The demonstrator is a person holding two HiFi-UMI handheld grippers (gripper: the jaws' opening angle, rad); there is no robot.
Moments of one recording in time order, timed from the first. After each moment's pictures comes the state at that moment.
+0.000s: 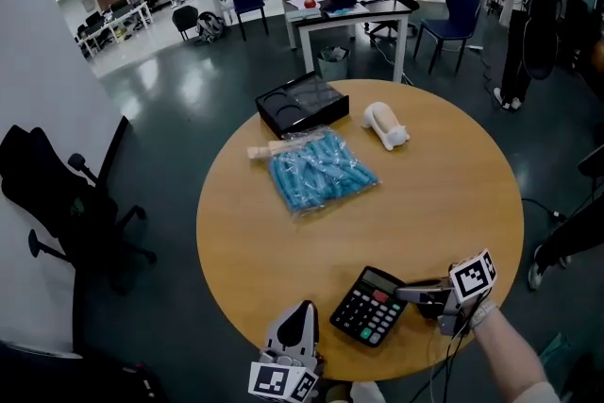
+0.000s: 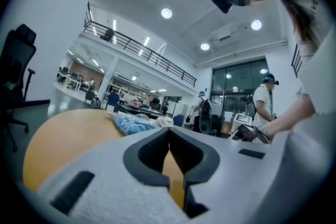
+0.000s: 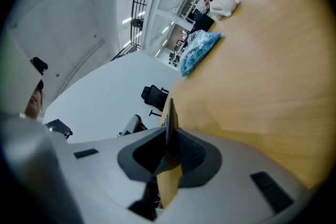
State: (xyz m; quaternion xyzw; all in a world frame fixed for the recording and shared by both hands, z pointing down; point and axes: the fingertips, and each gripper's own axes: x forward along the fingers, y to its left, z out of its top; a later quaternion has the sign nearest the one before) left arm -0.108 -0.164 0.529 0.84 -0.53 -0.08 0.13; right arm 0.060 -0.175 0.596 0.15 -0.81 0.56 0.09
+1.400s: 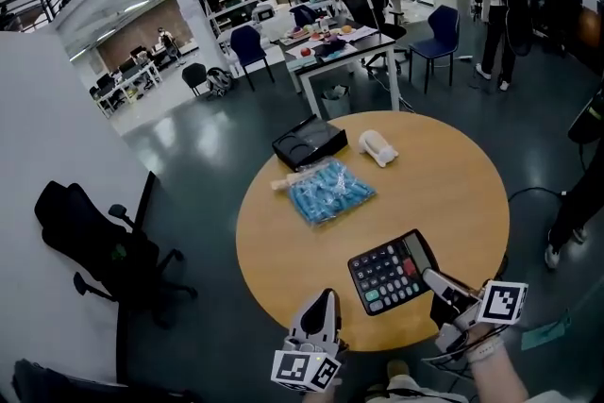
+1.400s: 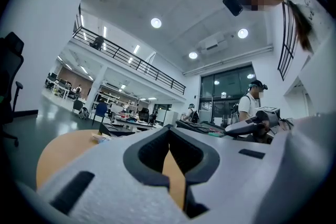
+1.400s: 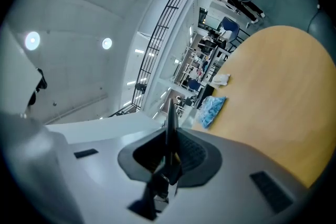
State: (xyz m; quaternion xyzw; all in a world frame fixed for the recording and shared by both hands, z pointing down) left arm -0.083 -0.096 0.403 0.86 -0.49 -0.10 0.07; right arm 0.105 -0.088 0.396 0.37 -0.78 0.47 -0.21
